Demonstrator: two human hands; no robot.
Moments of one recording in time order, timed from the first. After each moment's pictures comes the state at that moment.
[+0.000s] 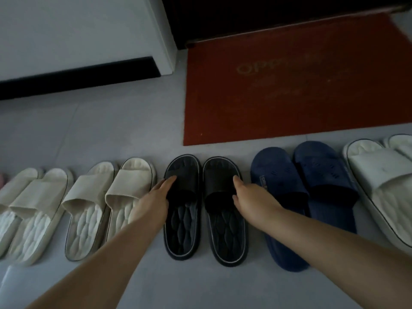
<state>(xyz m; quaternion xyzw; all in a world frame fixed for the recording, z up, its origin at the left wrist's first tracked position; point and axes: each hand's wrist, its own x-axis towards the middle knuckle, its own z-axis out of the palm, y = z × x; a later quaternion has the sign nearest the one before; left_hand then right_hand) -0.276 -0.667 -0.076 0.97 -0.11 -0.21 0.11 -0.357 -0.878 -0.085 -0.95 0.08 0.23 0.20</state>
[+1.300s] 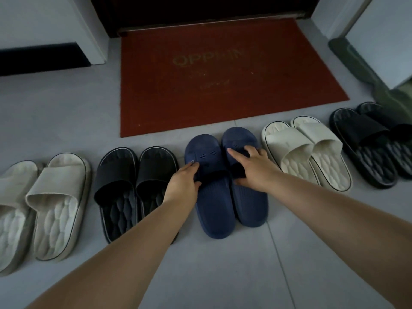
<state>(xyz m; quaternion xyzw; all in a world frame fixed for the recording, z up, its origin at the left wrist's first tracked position) -0.363 -0.827 -0.072 0.90 -0.22 -0.28 0.27 -0.432 -1.007 -0.062 -0.94 0.20 0.26 0.14</state>
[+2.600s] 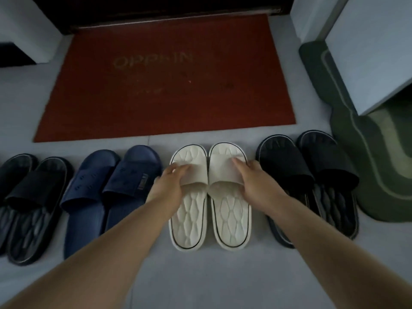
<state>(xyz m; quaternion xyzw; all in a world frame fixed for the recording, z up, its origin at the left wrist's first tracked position) -0.438 -1.096 -0.095 0.93 -0.14 -0.28 0.18 -0.522 -1.298 -0.092 -0.94 0.14 0.20 0.25</state>
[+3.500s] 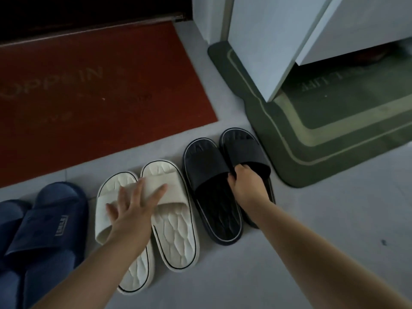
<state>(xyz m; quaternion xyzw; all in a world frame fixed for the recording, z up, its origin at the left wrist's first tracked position) -0.487 -1.157 -0.083 0.92 -0.28 -0.28 -0.04 -0.590 -1.372 -0.098 -0.87 0.41 0.09 0.26</state>
